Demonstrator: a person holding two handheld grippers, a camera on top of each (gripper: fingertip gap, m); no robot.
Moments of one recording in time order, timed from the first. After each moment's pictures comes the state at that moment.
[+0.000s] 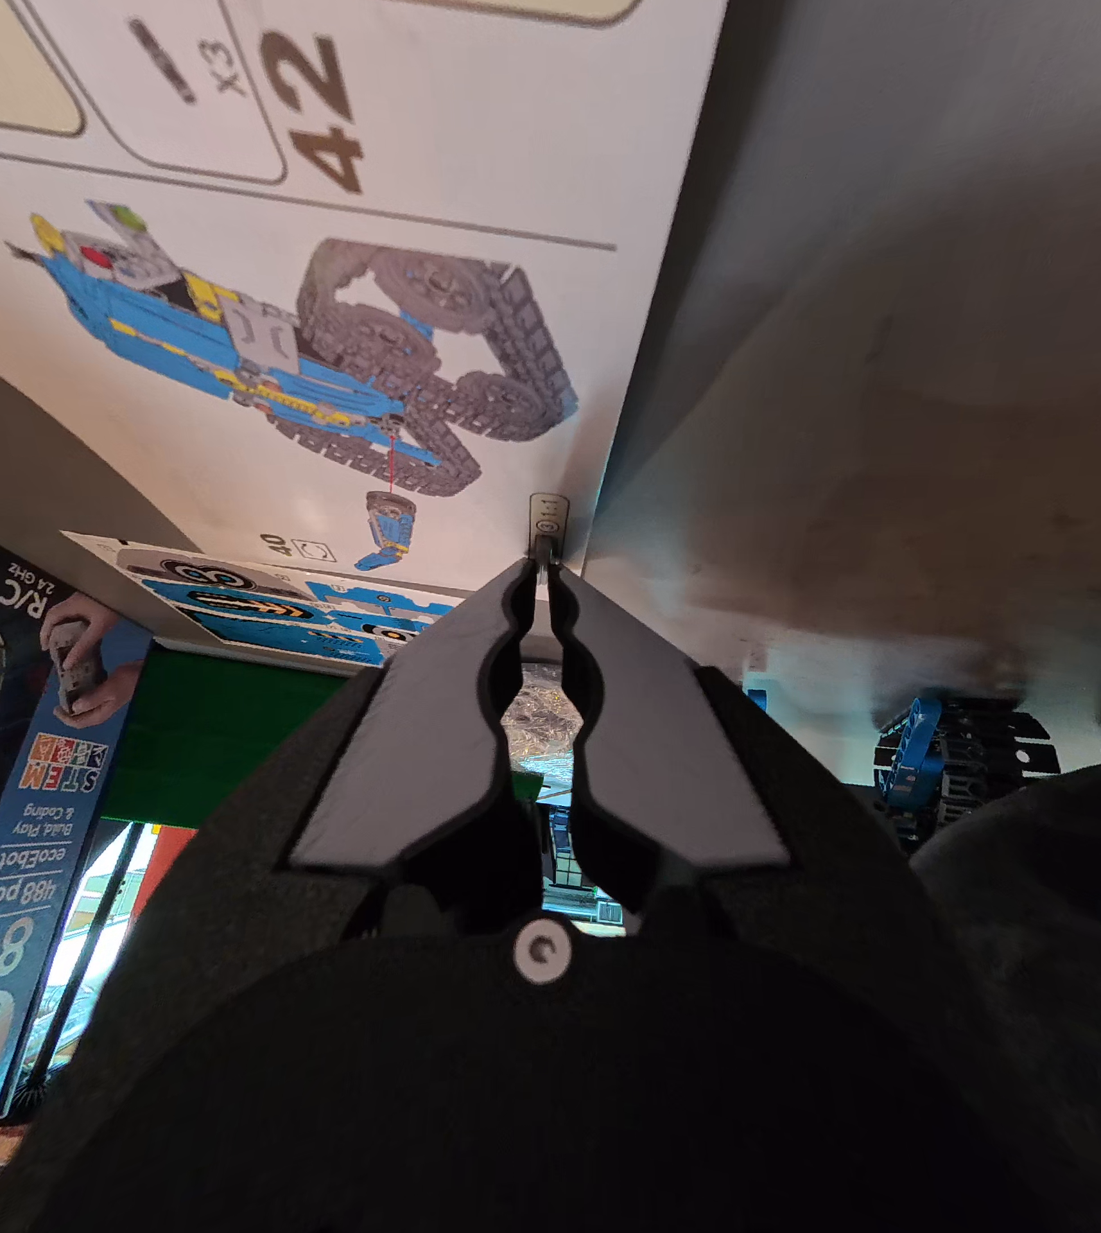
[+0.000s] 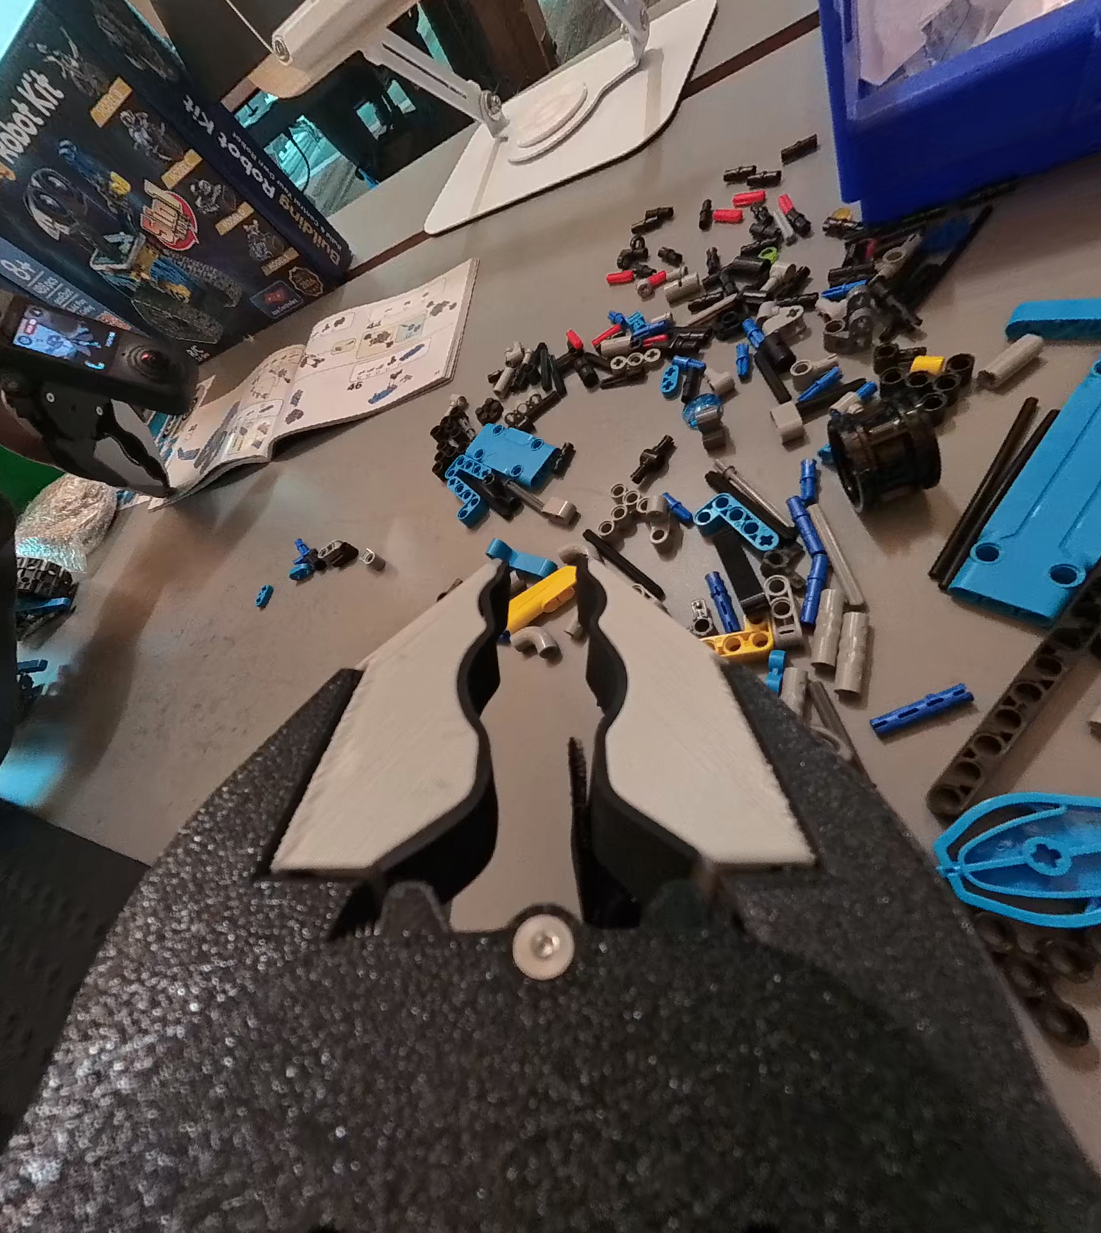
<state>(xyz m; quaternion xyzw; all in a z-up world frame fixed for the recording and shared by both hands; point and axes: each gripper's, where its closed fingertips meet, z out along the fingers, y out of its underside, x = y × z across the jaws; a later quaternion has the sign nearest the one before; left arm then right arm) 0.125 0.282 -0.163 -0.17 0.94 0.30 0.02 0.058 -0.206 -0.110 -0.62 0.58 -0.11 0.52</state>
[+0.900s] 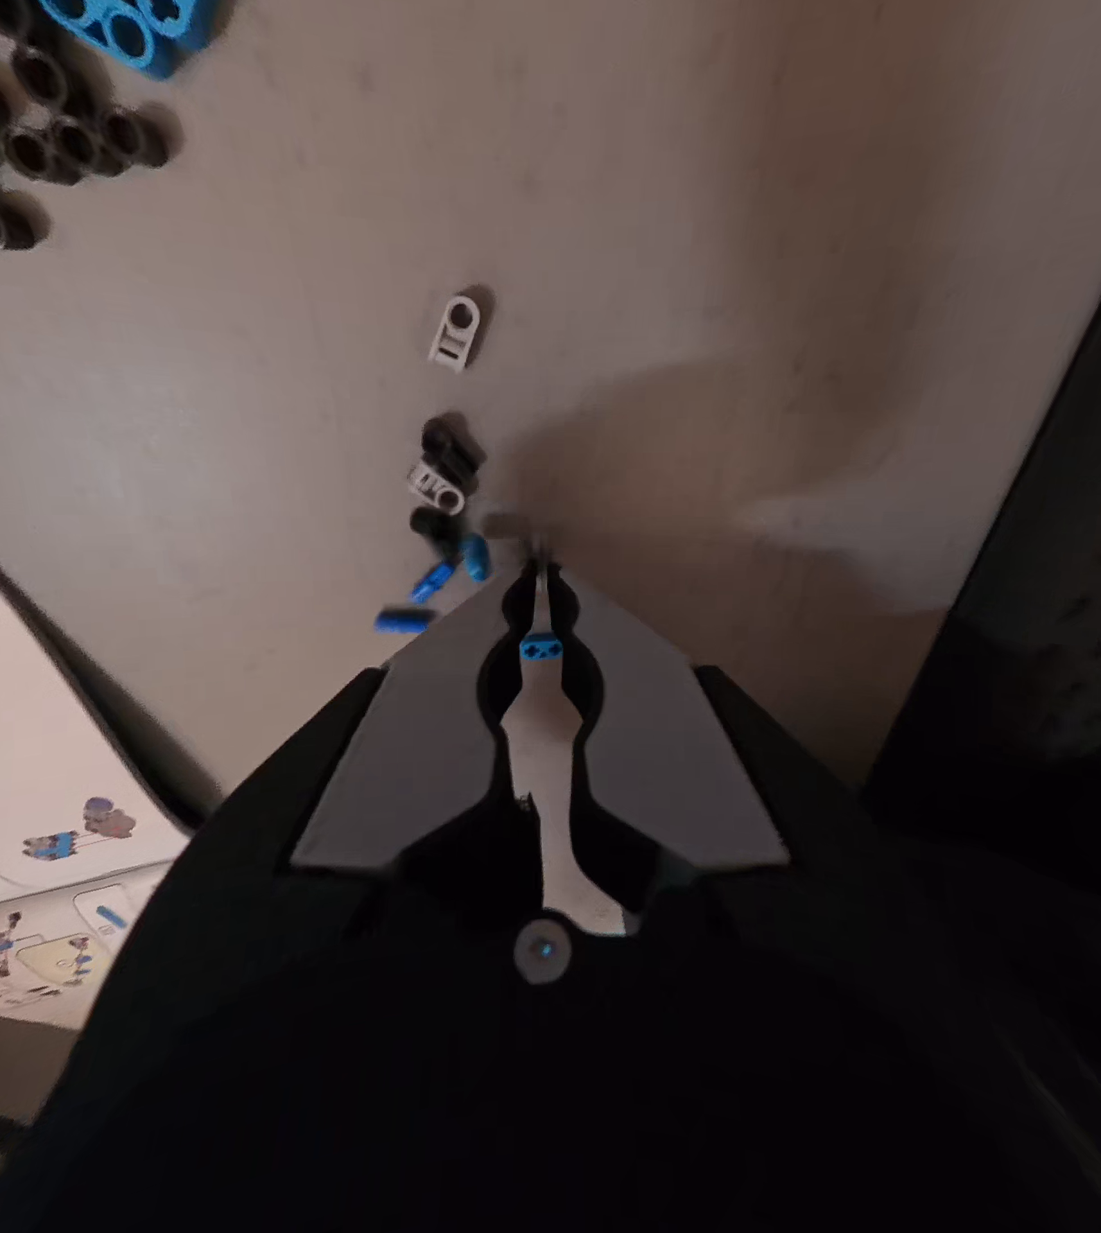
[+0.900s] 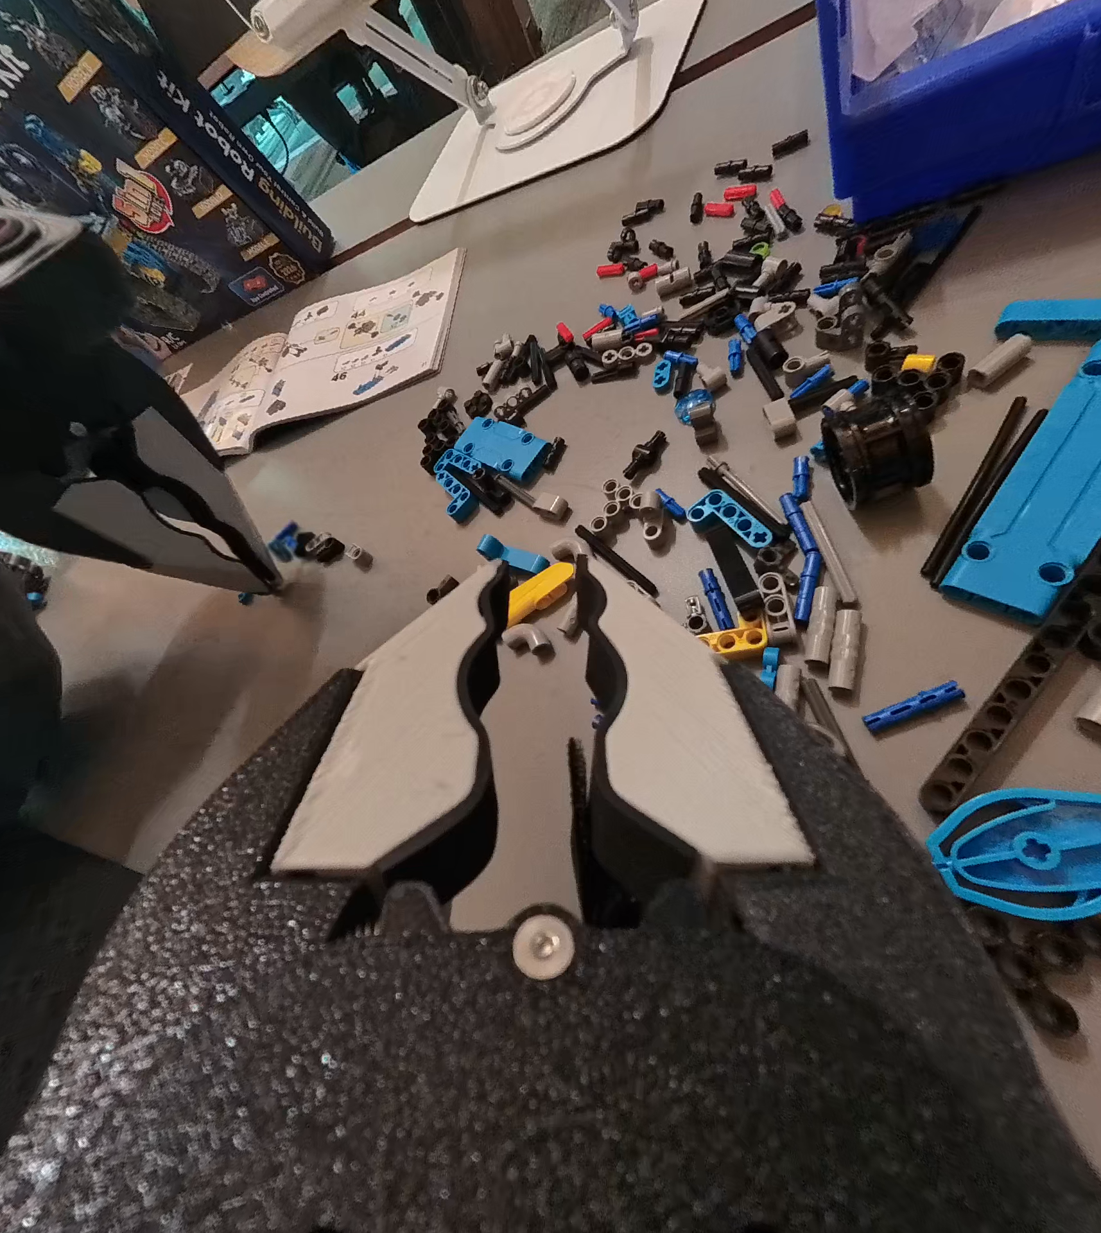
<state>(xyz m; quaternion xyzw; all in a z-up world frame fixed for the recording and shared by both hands) 0.044 0.002 -0.162 -0.05 0.99 0.00 -0.09 0.058 -0.206 -0.112 -0.62 0.58 -0.12 0.51</state>
